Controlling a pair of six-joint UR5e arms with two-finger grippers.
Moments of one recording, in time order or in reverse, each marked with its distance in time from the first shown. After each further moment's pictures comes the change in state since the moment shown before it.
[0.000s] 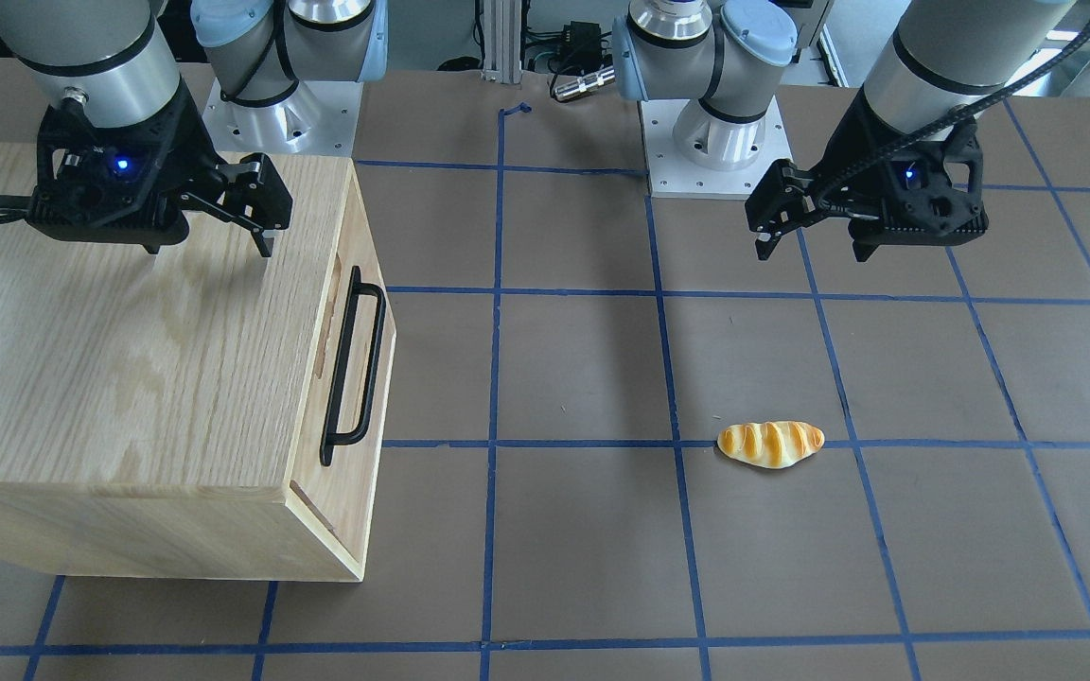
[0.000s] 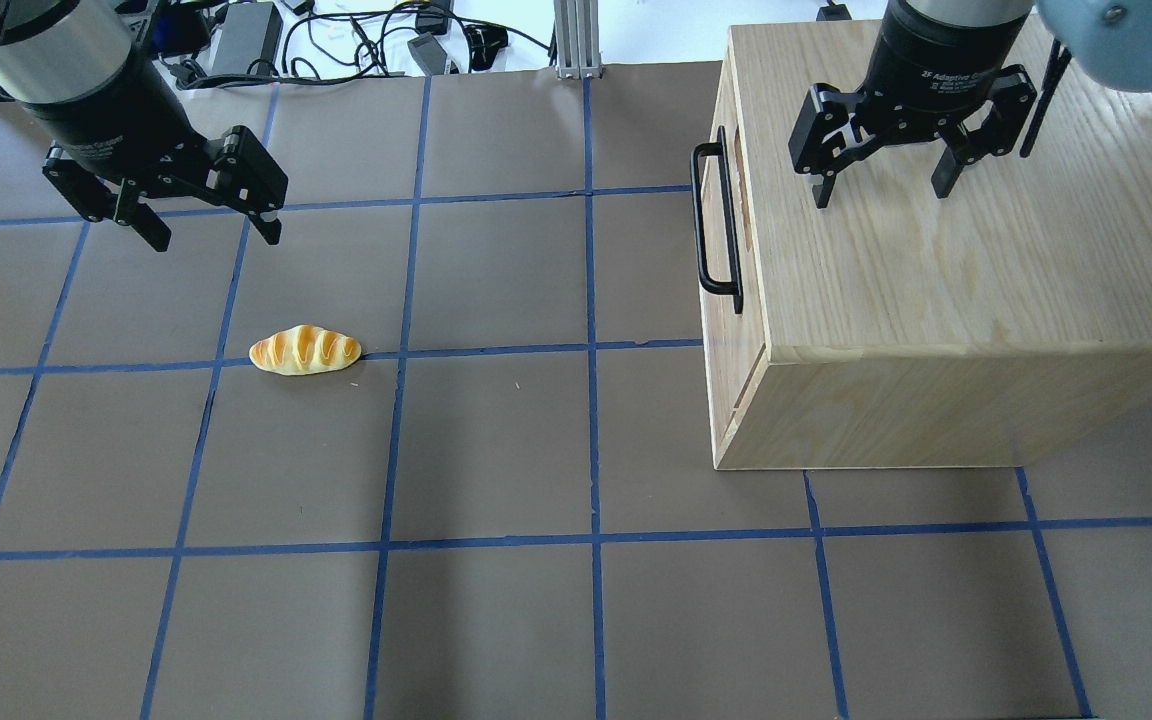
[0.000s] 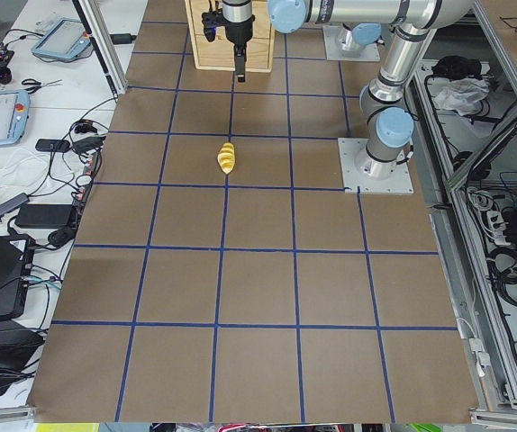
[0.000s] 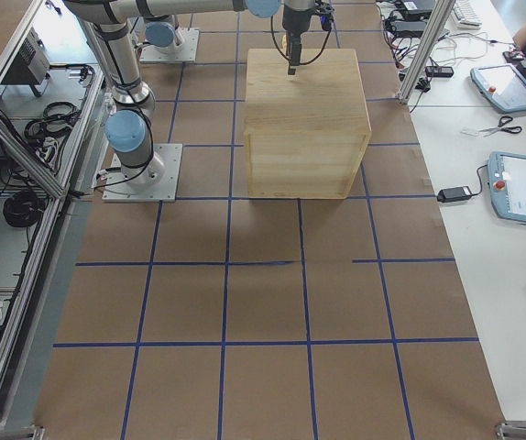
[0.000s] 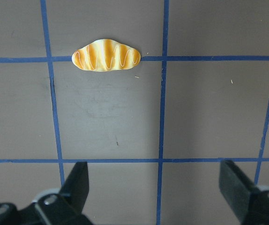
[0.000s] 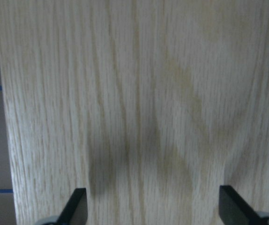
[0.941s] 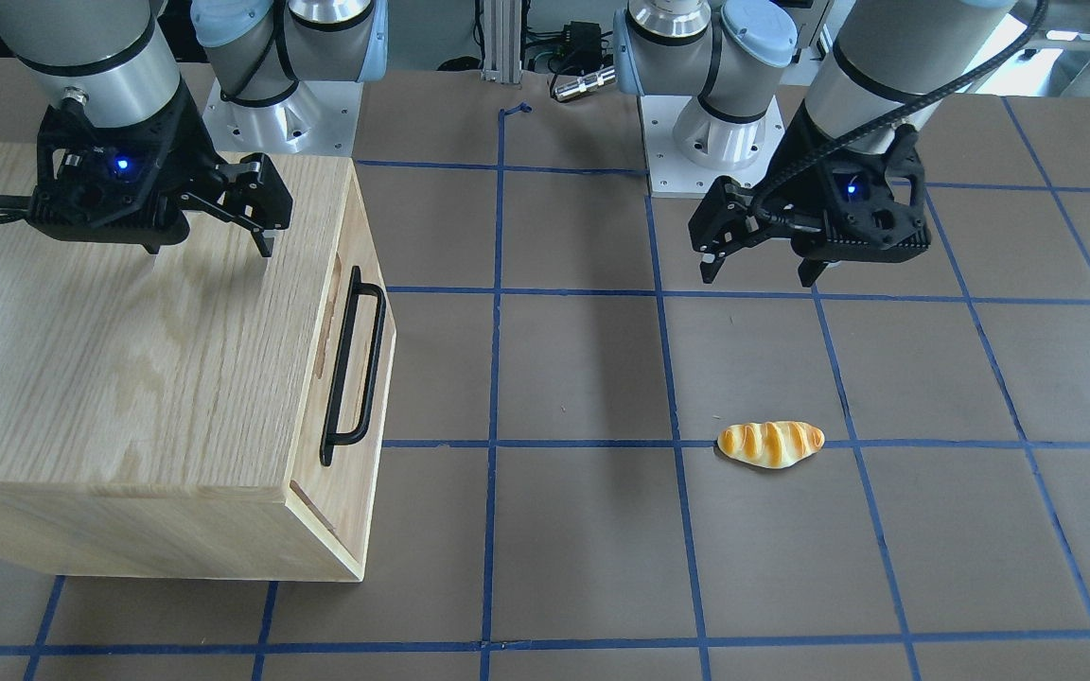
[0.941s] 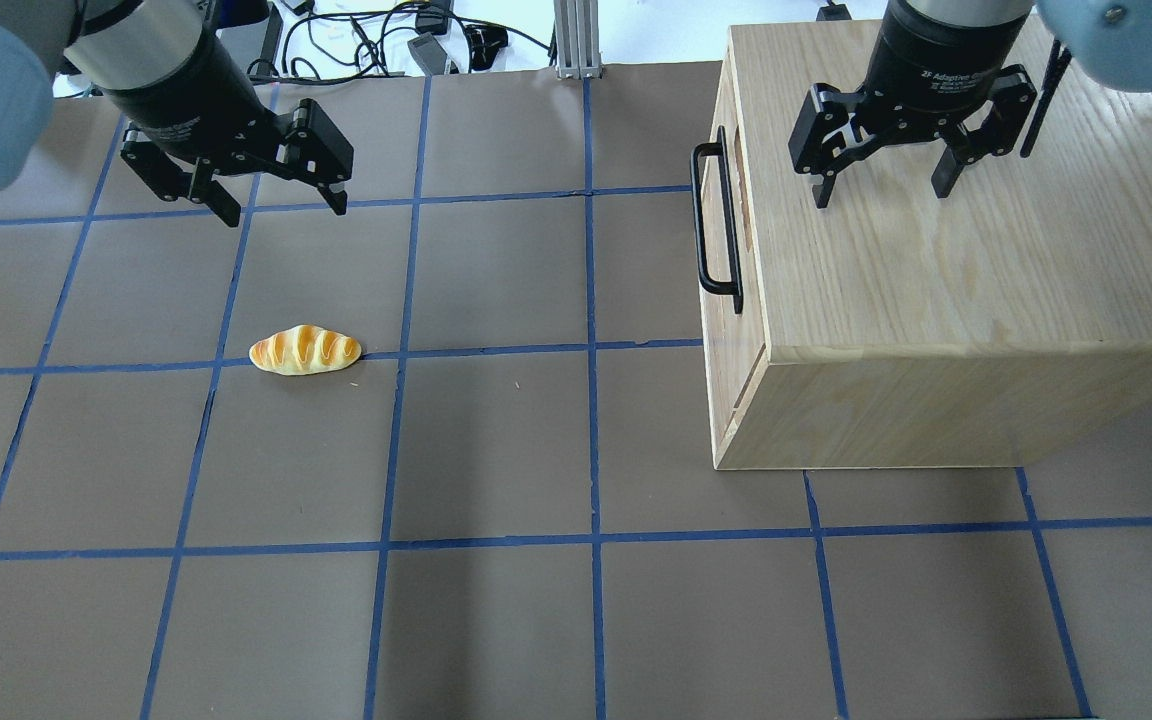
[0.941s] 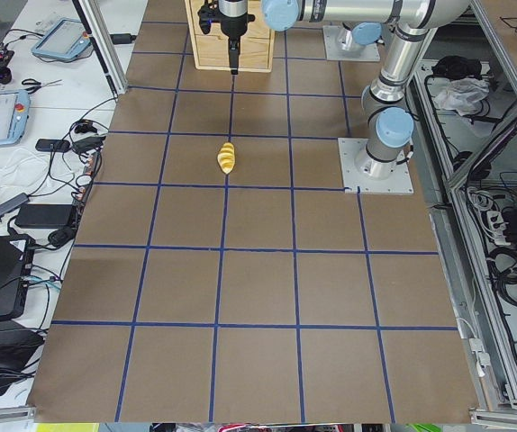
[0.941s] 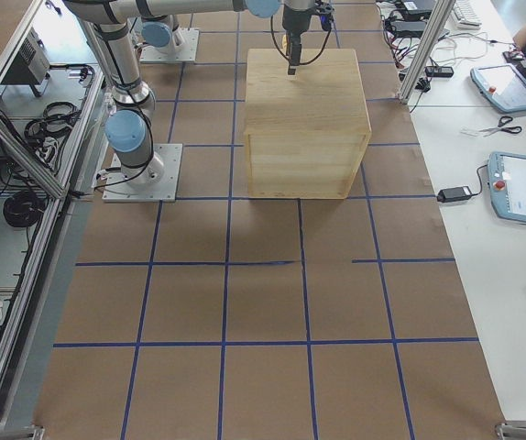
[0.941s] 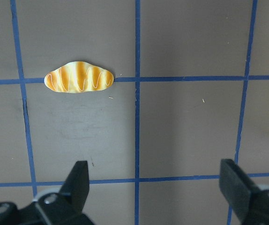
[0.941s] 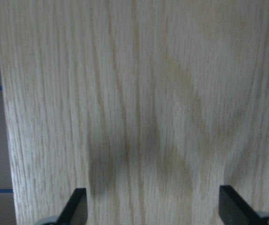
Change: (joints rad) left arm -0.097 -0.041 0.007 0.116 -0.061 -0.123; right arm 0.000 0.000 0.000 0.000 0.000 -0.001
